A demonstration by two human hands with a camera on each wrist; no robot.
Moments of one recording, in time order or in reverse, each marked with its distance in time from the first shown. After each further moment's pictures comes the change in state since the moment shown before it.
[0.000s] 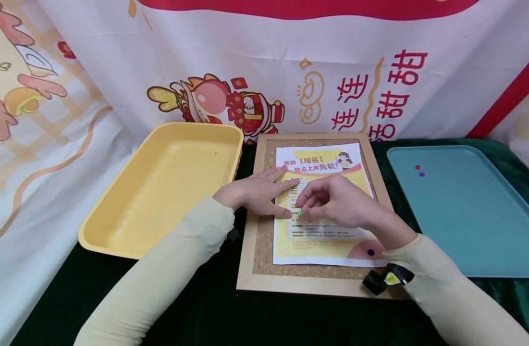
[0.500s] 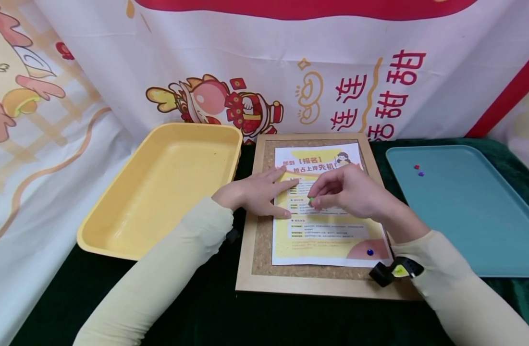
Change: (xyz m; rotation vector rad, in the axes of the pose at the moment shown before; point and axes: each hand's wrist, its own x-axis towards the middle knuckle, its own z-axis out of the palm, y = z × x) left_hand 0.002 0.000 0.001 -0.001 -0.003 -0.003; right_hand -0.007 0.003 -0.021 -0.062 0.121 0.040
